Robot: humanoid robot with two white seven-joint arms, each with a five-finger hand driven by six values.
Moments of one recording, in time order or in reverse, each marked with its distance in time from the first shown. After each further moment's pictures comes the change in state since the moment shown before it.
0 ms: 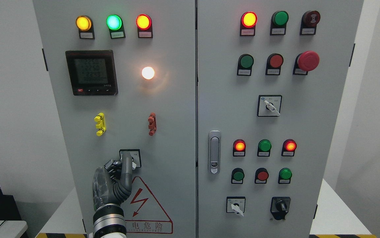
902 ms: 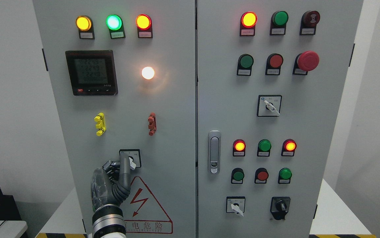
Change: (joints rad) left arm -0.001 0.001 0.000 0.005 -0.002 0.011 0.011; right arm 0.000 0.000 0.000 0.000 0.000 0.000 0.000
